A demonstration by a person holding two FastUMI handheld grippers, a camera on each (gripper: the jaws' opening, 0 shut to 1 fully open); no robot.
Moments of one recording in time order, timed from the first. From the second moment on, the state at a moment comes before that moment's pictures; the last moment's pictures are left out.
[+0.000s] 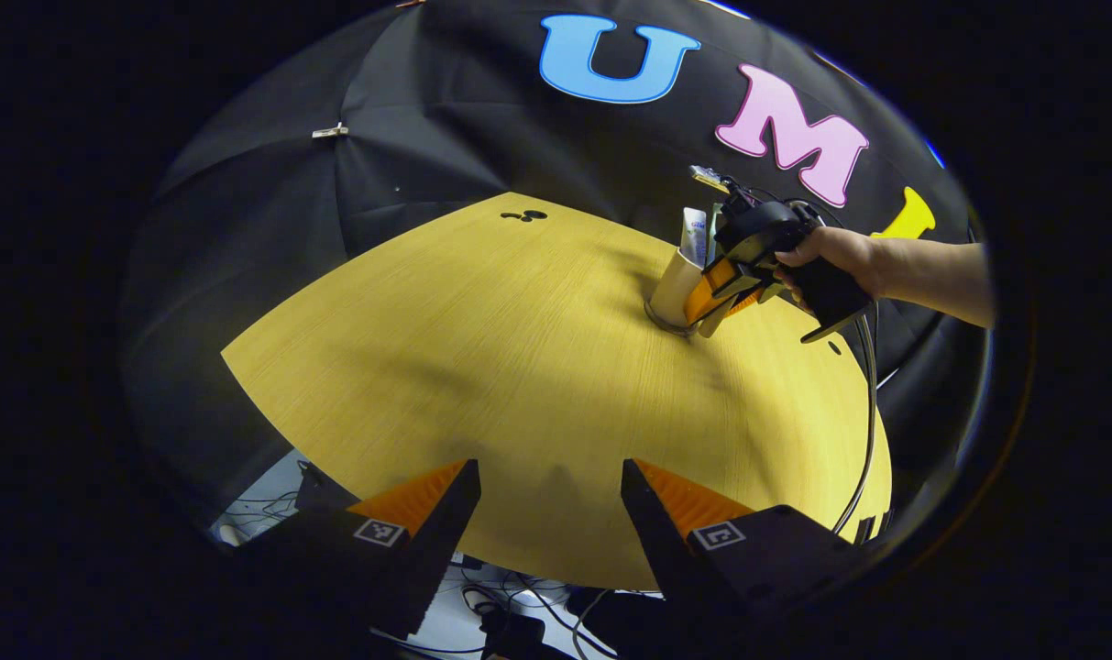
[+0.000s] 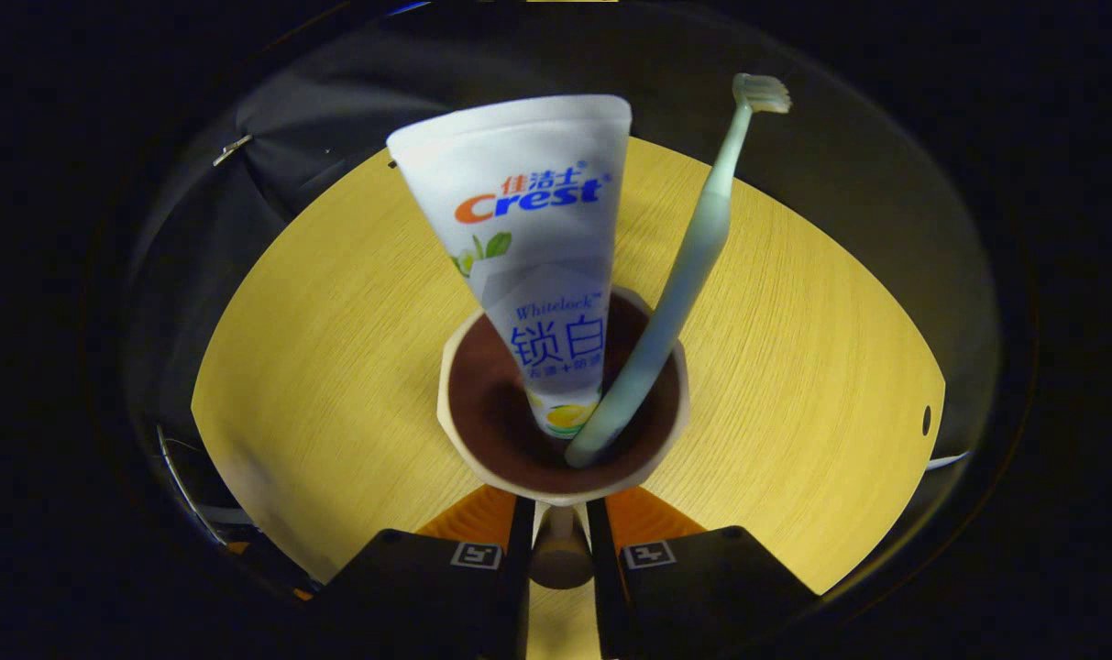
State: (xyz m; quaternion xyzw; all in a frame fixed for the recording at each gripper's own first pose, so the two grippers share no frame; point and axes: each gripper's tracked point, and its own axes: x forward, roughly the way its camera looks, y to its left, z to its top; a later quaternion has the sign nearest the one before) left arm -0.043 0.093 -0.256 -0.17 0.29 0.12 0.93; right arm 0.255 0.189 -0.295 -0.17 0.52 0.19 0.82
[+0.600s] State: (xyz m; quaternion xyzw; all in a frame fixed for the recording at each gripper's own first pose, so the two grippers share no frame) left arm -0.050 0.086 -0.215 -0.12 0.26 0.08 0.96; right arm 0.225 0.155 -0.200 -0.13 0.42 0.16 0.88
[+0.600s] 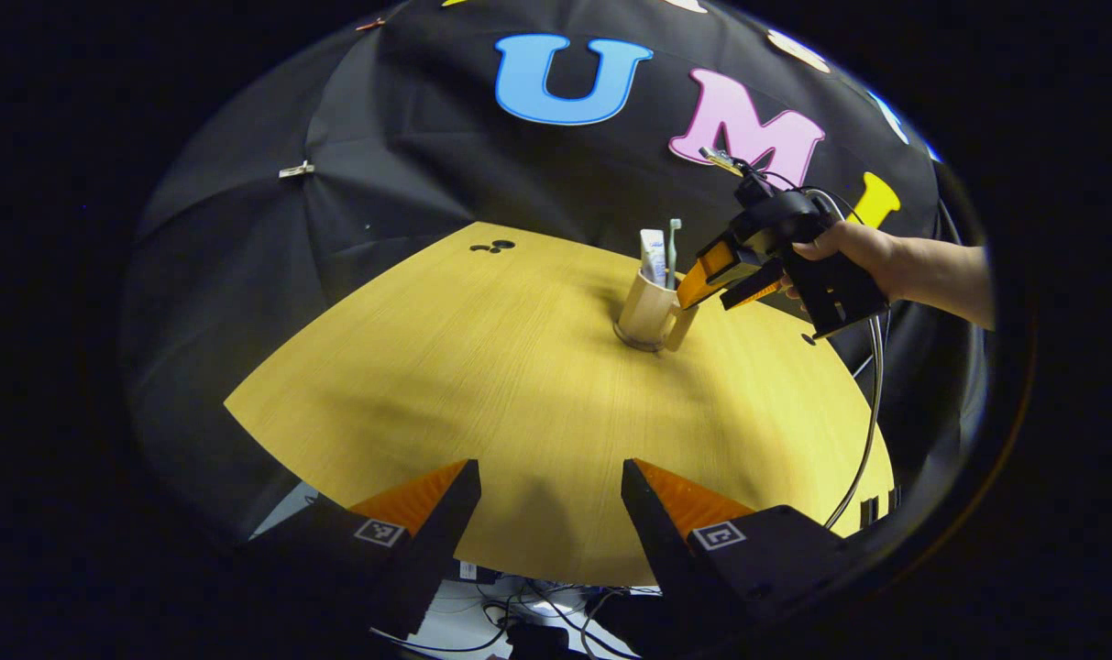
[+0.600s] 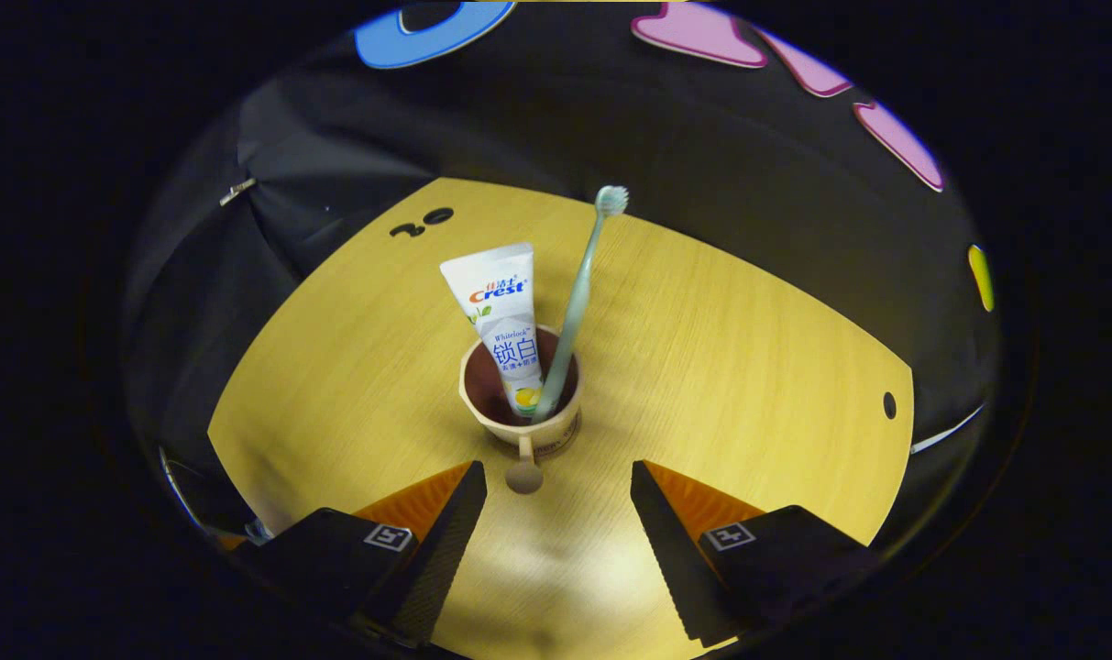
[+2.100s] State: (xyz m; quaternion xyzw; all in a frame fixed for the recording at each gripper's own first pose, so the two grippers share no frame) left arm -0.104 0.002 0.004 -0.05 0.02 -0.03 1.00; right arm -0.085 0.060 -0.005 -0.06 0.06 0.00 1.00
